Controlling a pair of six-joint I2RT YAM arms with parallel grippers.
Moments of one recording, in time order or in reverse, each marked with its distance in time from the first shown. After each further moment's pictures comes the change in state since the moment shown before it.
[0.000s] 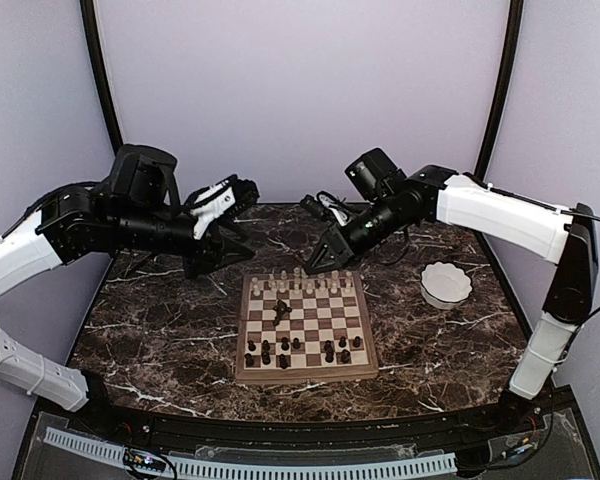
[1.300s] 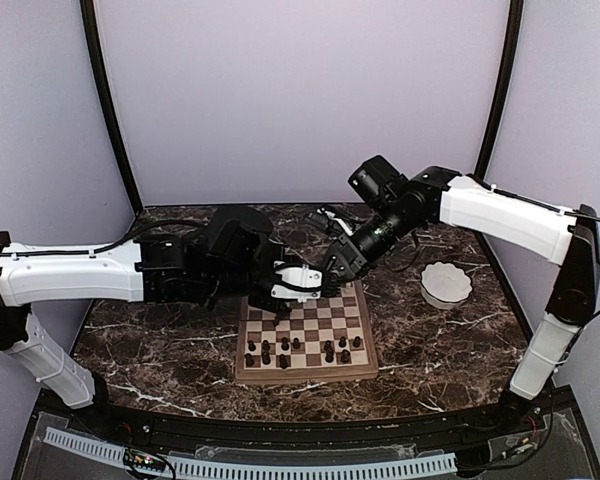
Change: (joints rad) left arm -0.220 0.301 -0.111 0.359 -0.372 0.651; right arm 0.000 -0.013 -0.002 -0.155 -0.159 -0.069
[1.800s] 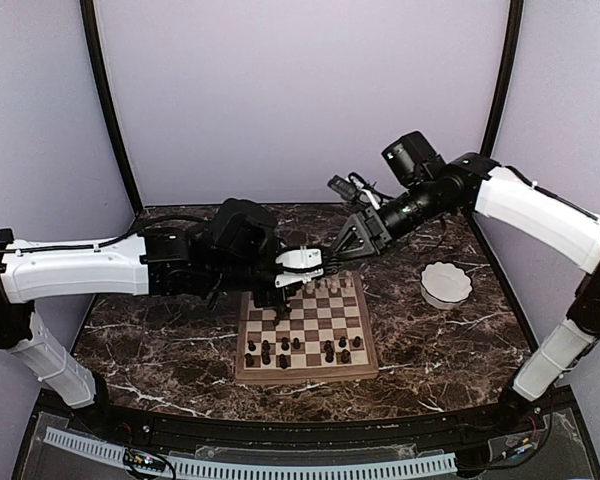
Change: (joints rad) left arm 0.014 0.029 0.040 -0.043 0.012 -0.267; right arm -0.063 -0.121 -0.012 0.023 0.012 0.023
